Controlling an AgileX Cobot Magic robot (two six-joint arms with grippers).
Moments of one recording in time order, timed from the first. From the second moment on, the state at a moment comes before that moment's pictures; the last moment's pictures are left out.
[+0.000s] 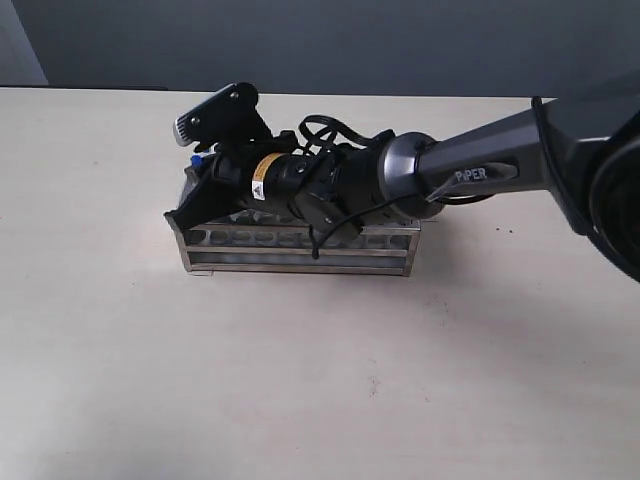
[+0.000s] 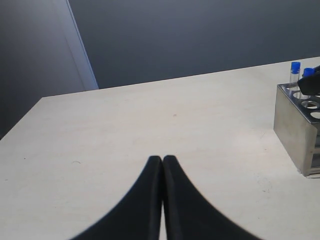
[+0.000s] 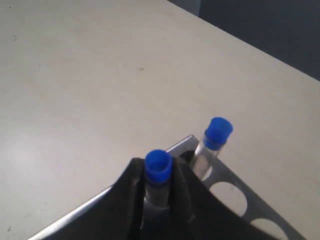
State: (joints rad) left arm 0.00 0.00 0.00 0.18 0.25 -0.04; right arm 0.91 2.18 -1.34 -0.25 -0.33 0.15
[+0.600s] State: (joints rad) left arm 0.00 0.00 0.00 0.18 0.25 -0.04; right arm 0.82 1.69 -1.03 0.07 -0.43 -0.18
